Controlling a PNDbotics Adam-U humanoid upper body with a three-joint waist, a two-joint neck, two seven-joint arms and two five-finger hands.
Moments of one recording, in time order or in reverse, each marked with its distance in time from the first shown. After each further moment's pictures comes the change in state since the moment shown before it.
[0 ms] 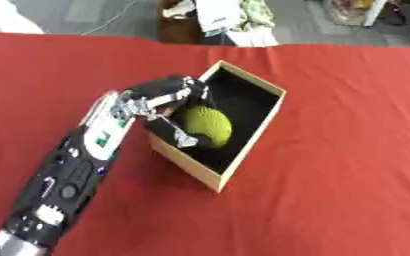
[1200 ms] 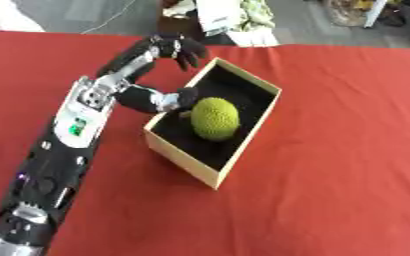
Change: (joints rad) left arm 0.012 0.012 0.171 -0.133 0.558 -0.004 0.004; right arm 0.008 0.007 -0.005 0.000 0.000 -0.001 -0.015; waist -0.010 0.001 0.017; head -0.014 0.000
